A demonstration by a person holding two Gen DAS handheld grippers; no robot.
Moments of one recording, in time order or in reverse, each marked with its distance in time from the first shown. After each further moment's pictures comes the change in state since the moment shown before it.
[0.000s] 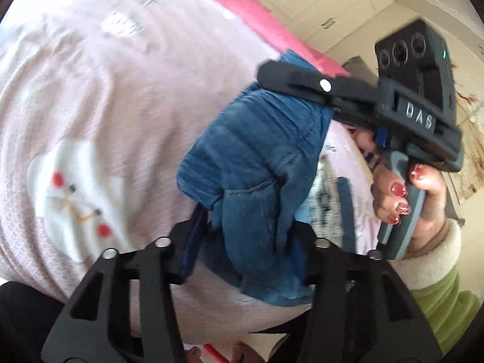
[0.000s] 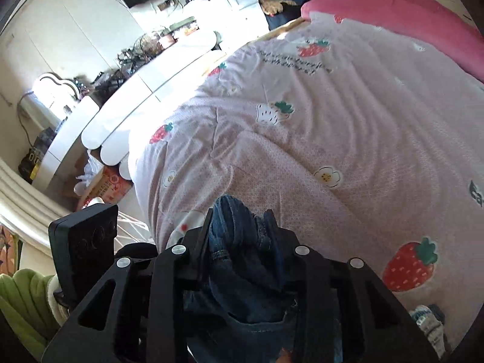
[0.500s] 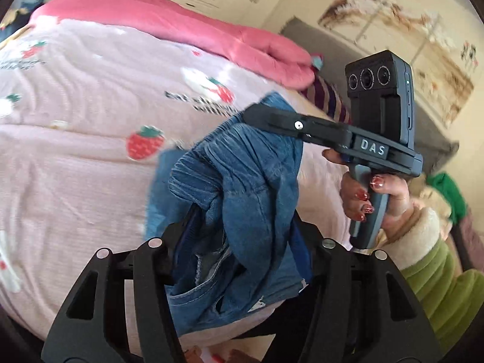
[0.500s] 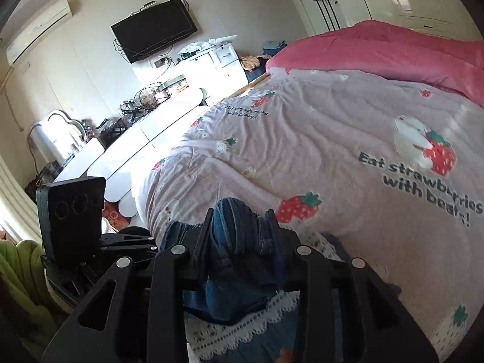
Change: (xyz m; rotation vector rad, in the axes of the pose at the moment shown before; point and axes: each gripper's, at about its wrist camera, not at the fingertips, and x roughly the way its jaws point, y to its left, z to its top) left arm 0.065 -0.163 -0.030 0.340 0.072 -0.062; right arm -0.146 -0.087 -0.122 0.081 -0.241 -0.025
